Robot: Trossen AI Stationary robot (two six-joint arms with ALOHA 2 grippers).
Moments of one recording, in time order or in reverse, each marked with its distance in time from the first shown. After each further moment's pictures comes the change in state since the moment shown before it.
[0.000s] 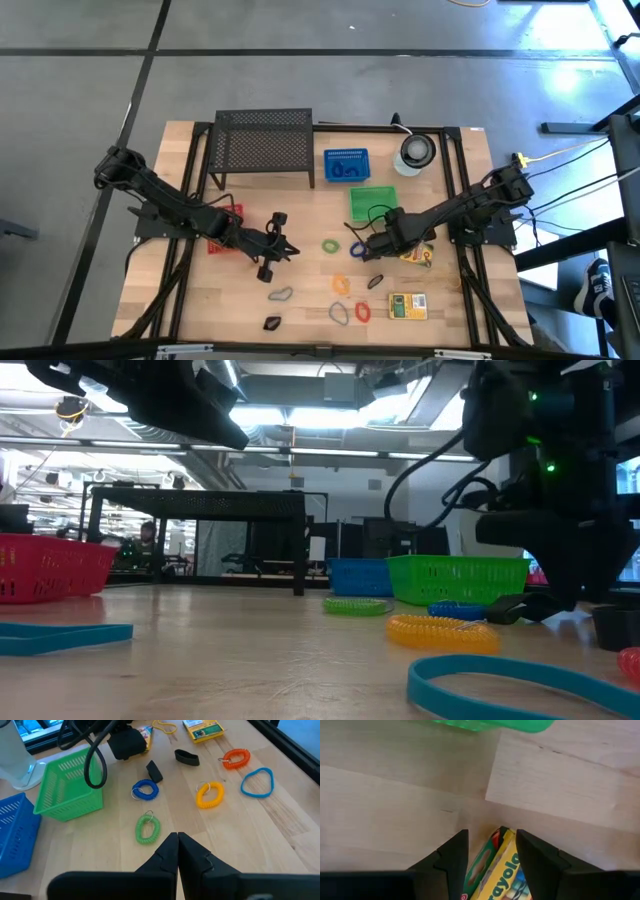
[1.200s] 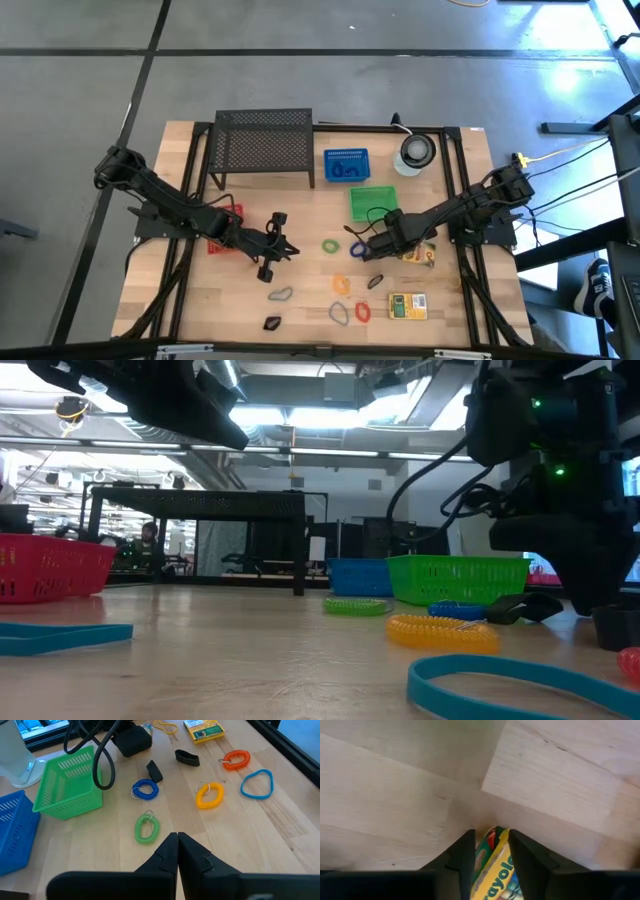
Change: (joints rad) left arm 0.000 0.000 0.000 0.000 0.000 -0.018; right arm 0.000 -0.003 -0.031 0.013 -0.042 -0.127
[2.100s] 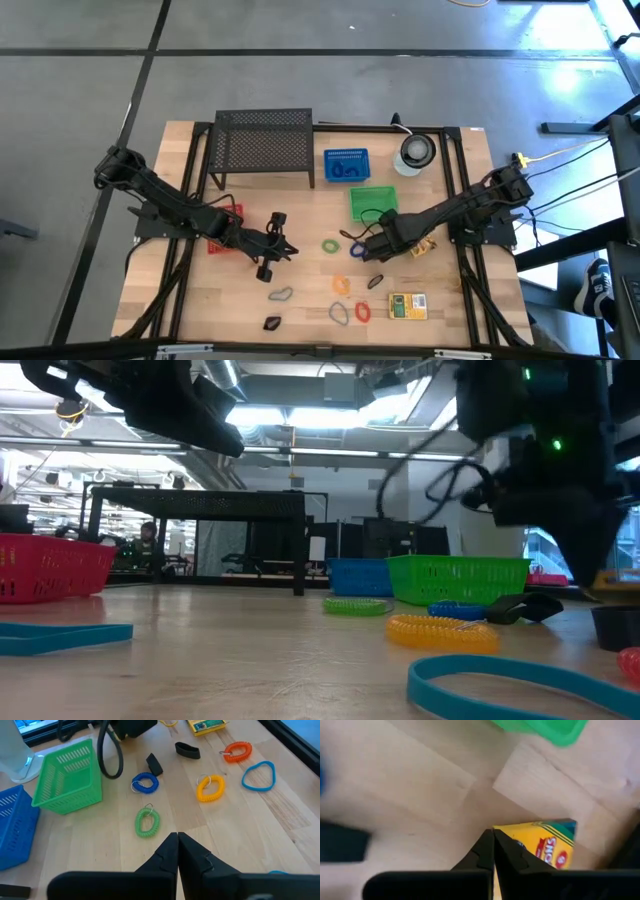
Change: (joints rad) left arm 0.000 0.000 0.000 -0.029 -0.001 0.000; right arm 0.016 0.006 0.141 -0.153 0.025 -0.187
